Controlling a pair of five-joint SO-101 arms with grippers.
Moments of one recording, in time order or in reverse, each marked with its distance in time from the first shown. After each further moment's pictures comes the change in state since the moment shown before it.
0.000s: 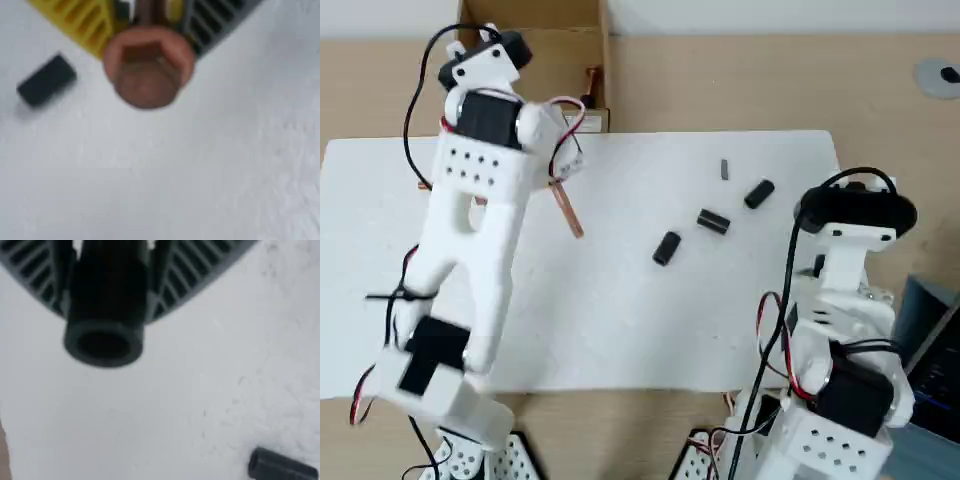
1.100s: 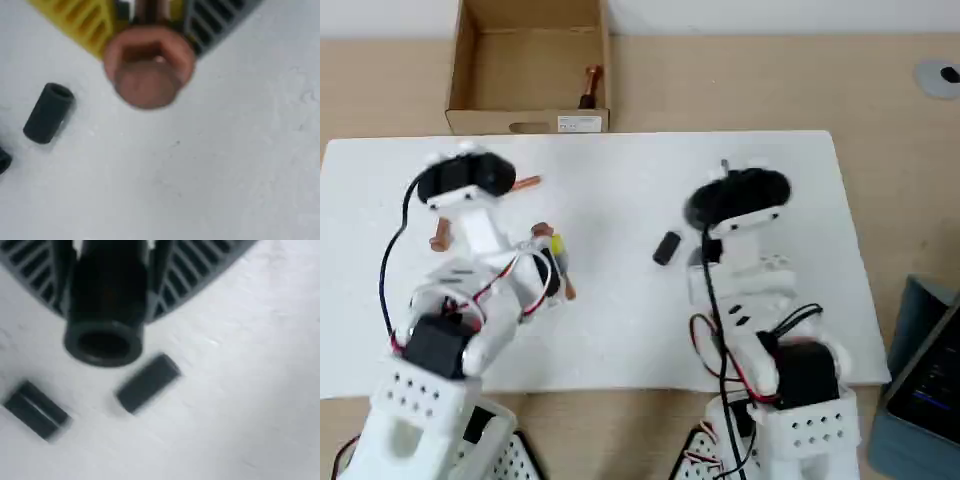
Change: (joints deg) left arm 3.3 -67.4 78.9 -39.1 -8.6; right arm -34.2 0.0 7.8 -11.3 -11.6
